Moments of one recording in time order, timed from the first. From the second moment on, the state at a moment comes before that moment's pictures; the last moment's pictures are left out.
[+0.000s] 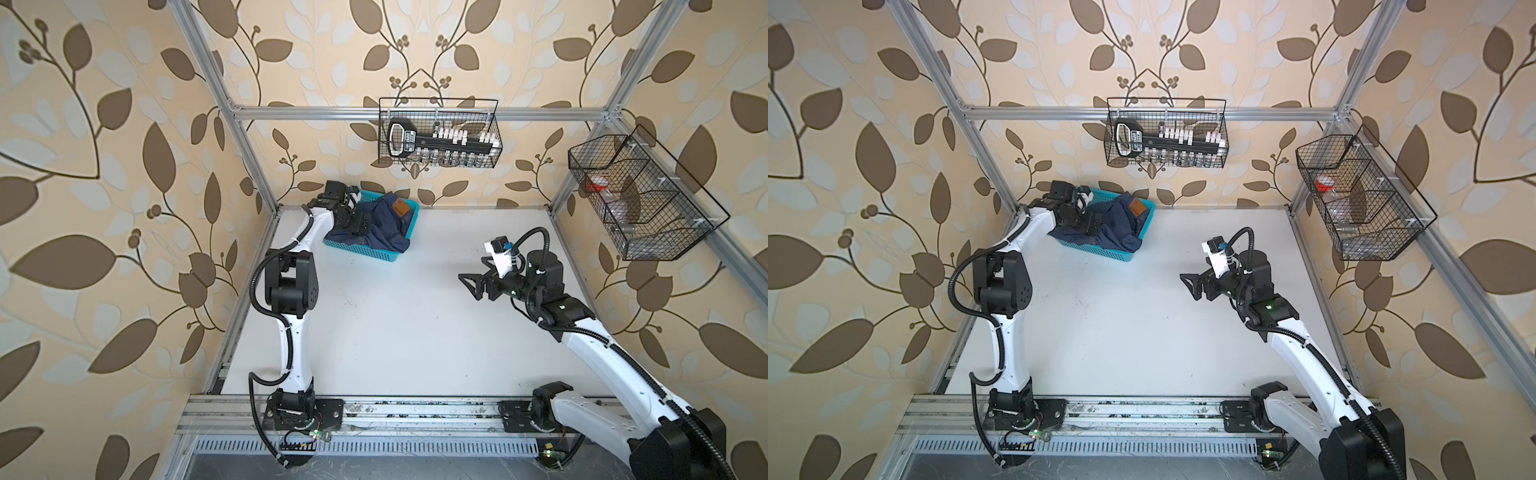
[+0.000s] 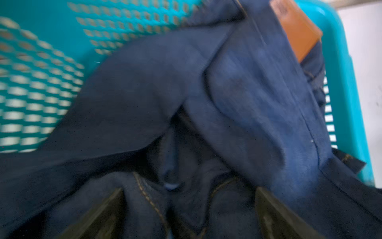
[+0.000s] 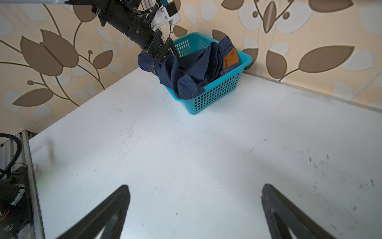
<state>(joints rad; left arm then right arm) -0.11 2.20 1.95 -0.70 0.28 0.08 0.24 1.03 0.75 -0.16 -0.42 -0.04</state>
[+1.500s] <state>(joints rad) -0.12 2.41 2.26 -0.78 0.25 0.13 0.13 1.10 0.83 -0.25 -0.47 0.05</state>
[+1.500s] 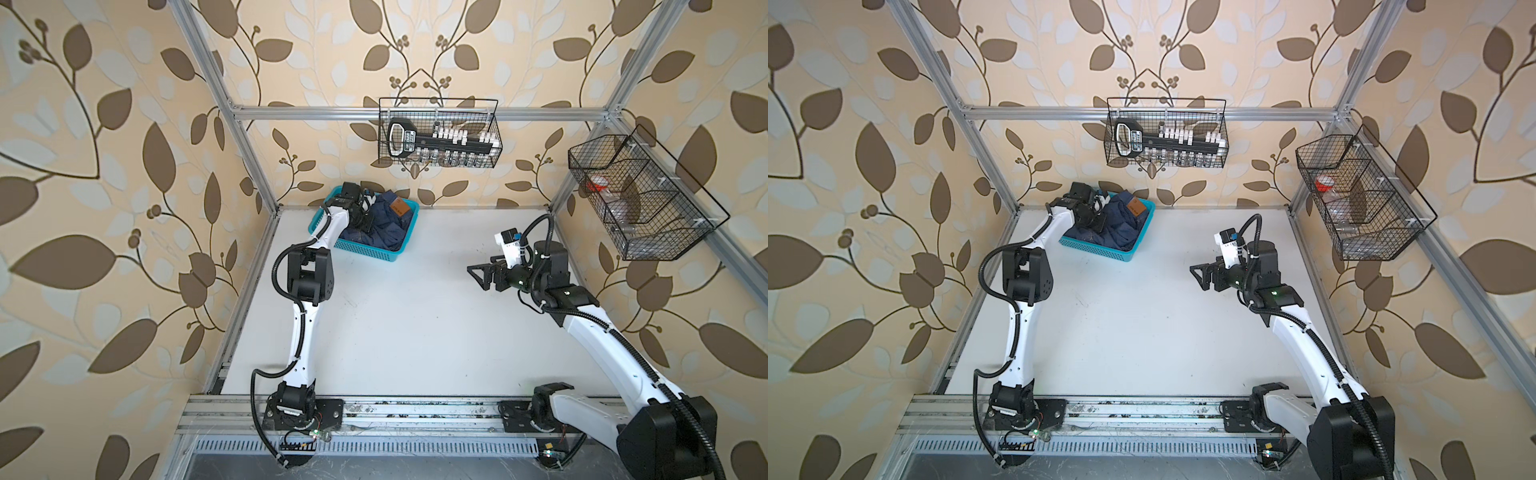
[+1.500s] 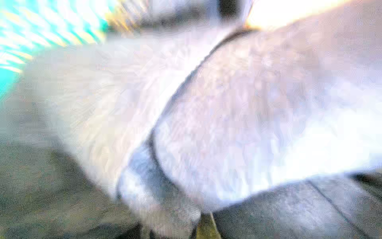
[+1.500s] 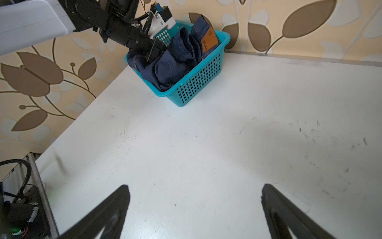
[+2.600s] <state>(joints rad) -0.10 1.46 1.94 -0.89 0.29 -0.31 0.15 1.11 0.71 0.07 -0.51 0.25</state>
